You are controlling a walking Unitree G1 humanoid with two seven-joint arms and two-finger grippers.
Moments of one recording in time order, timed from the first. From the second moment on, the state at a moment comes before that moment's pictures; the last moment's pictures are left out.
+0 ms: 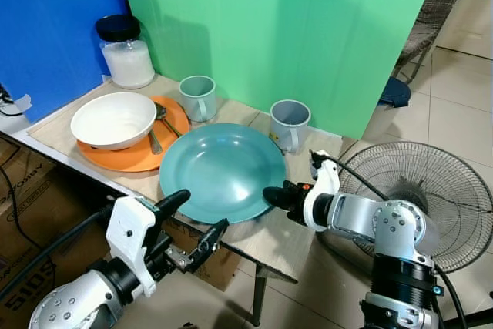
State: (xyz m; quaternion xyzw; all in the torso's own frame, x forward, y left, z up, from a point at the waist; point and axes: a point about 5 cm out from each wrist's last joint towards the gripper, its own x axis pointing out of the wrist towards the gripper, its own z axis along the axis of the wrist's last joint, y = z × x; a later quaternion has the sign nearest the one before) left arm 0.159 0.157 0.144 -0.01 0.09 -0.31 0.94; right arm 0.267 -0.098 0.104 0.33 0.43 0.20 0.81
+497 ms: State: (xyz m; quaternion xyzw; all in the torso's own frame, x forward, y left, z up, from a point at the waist) left arm 0.160 0.159 0.145 0.00 0.08 -0.30 0.95; right arm 0.273 -0.101 0.109 0.37 0.39 0.22 0.81
